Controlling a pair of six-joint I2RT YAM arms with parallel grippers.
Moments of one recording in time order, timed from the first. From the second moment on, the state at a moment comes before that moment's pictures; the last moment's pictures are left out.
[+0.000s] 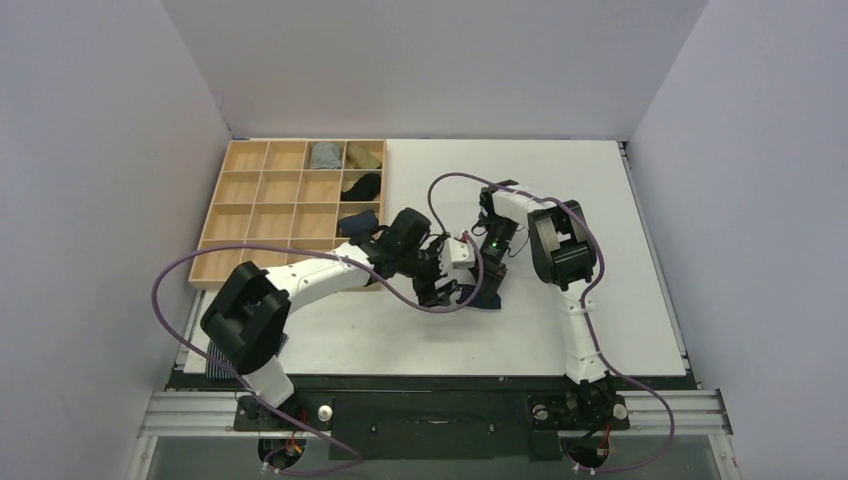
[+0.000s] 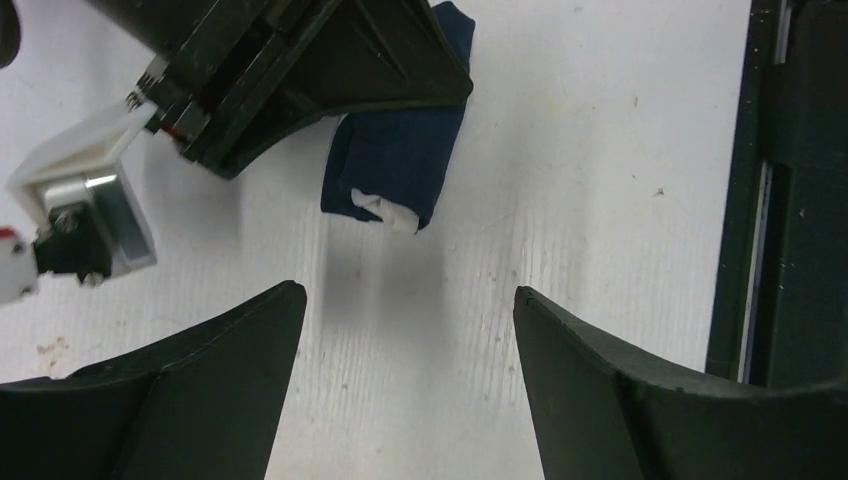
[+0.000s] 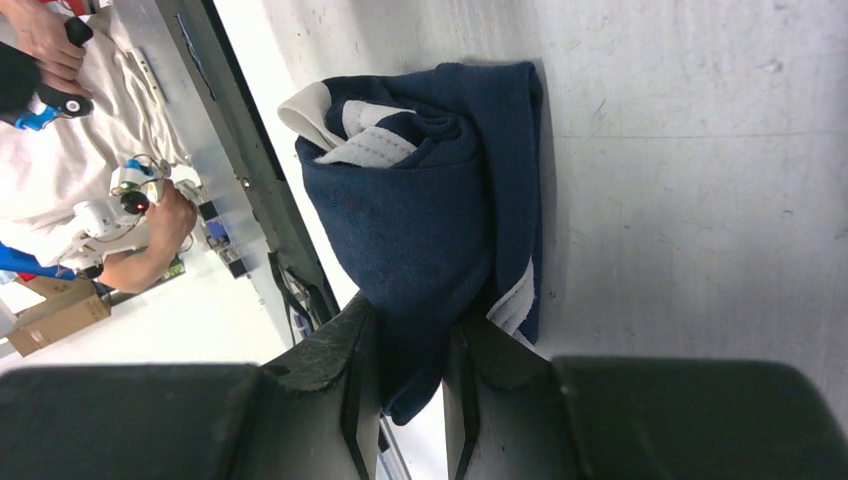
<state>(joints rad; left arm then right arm) -0.76 1.65 1.10 -0.29 0.54 0.44 0.36 2.41 1.77 -1.61 -0.67 -0.99</state>
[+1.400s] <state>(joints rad) -0.97 1.88 1.14 -0.12 0.25 0.65 0.37 2.45 1.82 -1.65 -0.67 -0.93</state>
